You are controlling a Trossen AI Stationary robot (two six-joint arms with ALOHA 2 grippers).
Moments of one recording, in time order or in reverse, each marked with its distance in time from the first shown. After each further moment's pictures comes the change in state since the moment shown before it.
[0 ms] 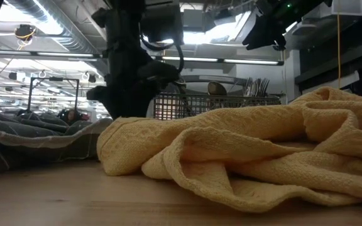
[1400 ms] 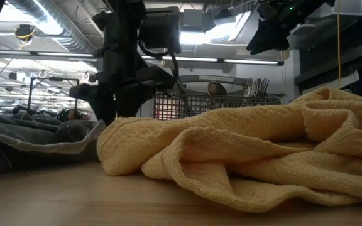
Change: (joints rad) left arm 0.015 0.017 0.001 -0.084 0.128 -0.185; right arm -0.001 0.000 0.000 -0.081 0.003 -0.011
